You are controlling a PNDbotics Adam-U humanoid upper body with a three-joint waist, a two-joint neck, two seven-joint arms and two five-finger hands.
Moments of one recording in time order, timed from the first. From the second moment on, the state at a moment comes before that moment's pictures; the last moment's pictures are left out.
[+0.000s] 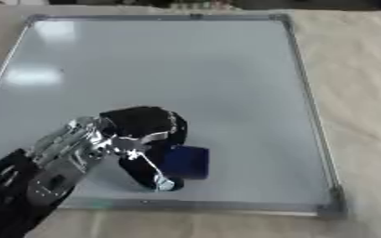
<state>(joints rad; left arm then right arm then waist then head) -0.86 0.46 -0.71 -1.62 -0.63 -0.01 -0.58 -0.52 -0.55 -0.12 -1.99 0.02 -0.05 -0.54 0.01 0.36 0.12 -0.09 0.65</state>
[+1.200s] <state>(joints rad) -0.85 0.42 -0.73 -1.59 -0.75 -0.13 -0.48 -0.51 -0.55 -0.12 -1.99 0.02 -0.05 -0.53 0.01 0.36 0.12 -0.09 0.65</state>
